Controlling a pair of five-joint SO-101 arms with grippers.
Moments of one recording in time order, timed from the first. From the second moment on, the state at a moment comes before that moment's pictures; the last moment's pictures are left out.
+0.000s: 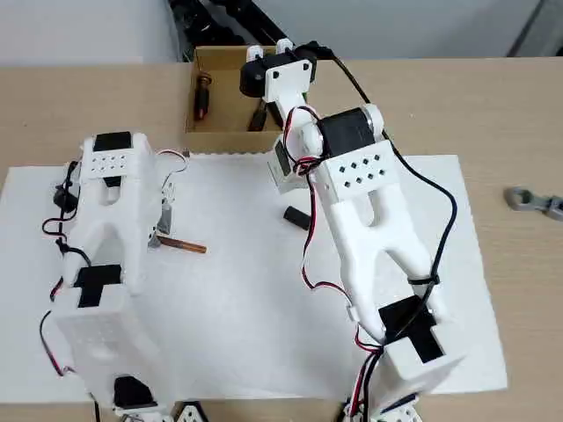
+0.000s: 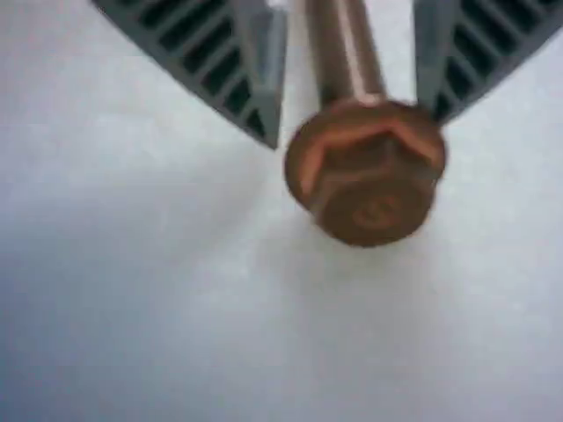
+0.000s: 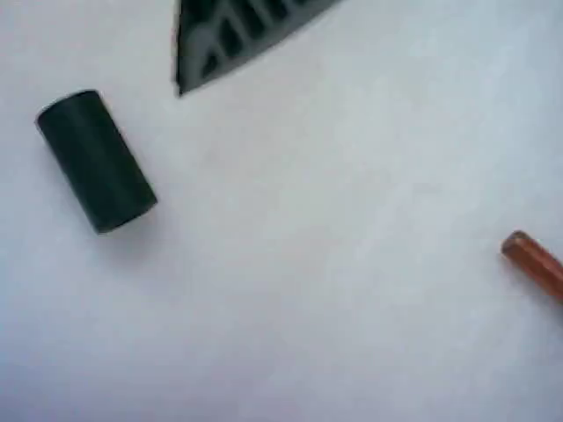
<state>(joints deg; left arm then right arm) -10.0 24.7 -5.4 92.1 70.8 -25.1 8.4 -27.8 93.1 1.2</state>
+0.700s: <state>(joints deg) -9.6 40.7 -18.3 93.5 69.3 -25.2 12.5 -27.8 93.1 1.2</state>
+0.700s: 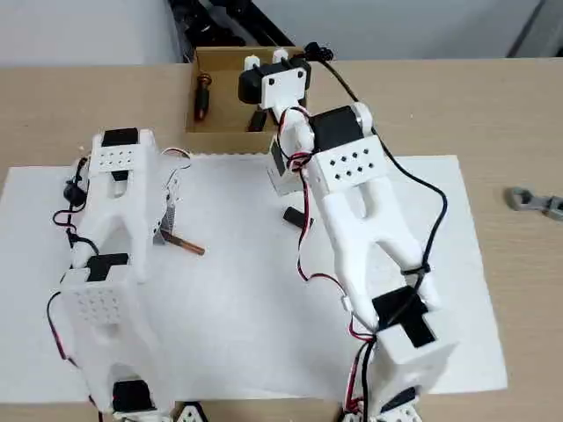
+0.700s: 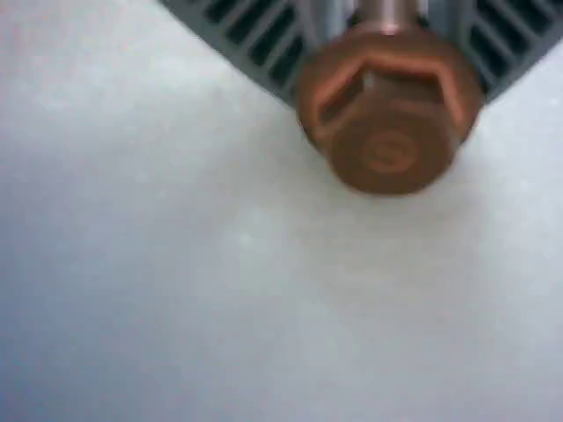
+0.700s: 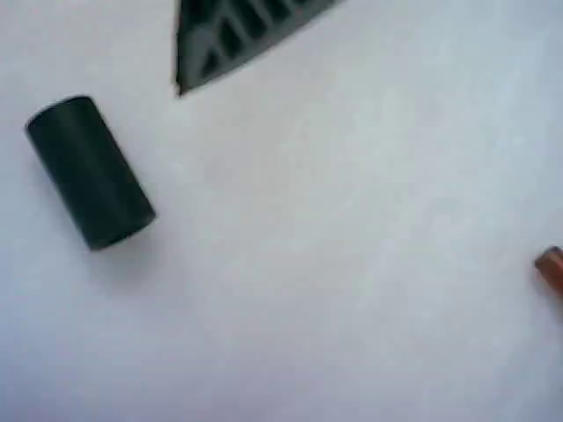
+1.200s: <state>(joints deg) -9.7 36.2 -17.5 93.9 62.5 -25.2 15.1 -27.8 92.9 1.2</state>
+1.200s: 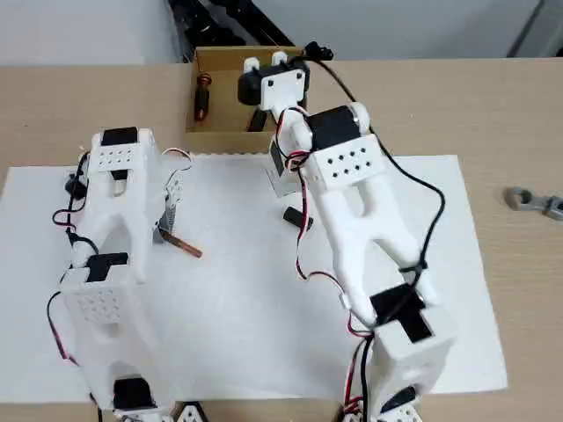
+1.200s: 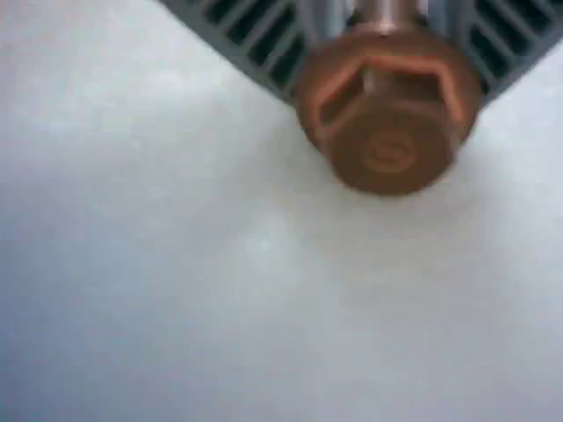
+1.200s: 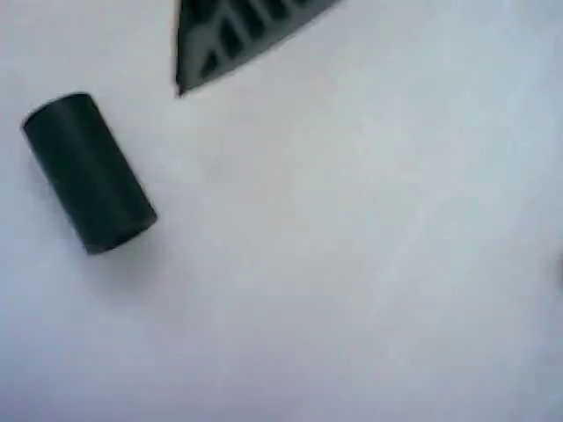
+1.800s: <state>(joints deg) -12.4 4.9 -11.9 95.3 42.4 -24.2 26.1 -27.8 92.9 18.4</state>
